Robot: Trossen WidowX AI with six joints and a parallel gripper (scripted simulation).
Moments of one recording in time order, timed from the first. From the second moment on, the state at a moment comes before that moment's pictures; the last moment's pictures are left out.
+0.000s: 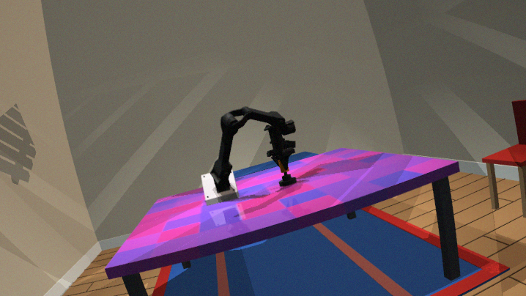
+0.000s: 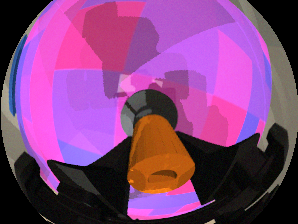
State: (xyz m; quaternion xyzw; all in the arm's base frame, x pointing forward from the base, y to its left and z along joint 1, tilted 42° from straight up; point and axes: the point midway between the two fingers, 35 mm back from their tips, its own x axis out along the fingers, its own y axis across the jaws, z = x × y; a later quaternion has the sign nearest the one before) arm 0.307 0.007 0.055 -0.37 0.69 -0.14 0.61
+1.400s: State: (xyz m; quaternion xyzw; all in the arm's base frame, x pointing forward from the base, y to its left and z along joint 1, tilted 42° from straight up) arm 0.301 0.005 0.058 -0.43 0.70 -0.06 0.57
